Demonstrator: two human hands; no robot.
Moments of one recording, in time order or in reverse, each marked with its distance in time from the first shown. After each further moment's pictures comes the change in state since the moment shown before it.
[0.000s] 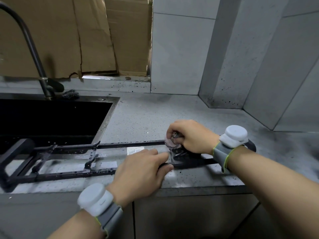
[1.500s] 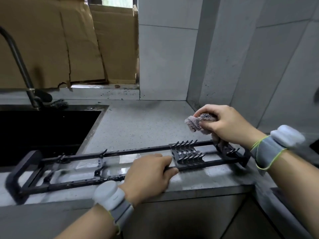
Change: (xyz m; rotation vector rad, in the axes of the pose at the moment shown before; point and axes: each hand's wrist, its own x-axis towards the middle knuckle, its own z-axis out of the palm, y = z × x) left_hand 0.032 0.044 0.009 -0.128 -0.042 0.031; right_hand -0.074 0.037 -0.086 0.346 0.350 0.241
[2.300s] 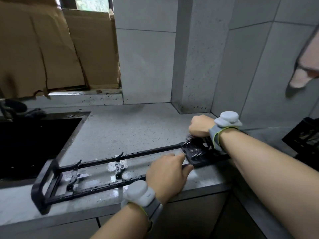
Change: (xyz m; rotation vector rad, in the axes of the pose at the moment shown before) left_hand 0.050 0.077 0.041 -0.067 0.066 0.041; right_hand 0.044 0.064 0.007 -0.612 -0.317 0.473
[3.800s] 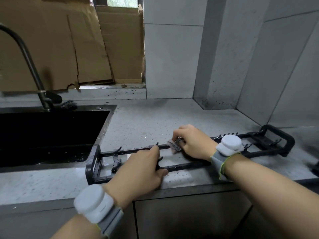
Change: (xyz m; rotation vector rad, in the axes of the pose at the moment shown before) left_hand -0.078 -0.102 -0.085 0.035 -0.065 -0.161; right_hand -0.035 -0.099 0.067 0.170 0.192 -0.581
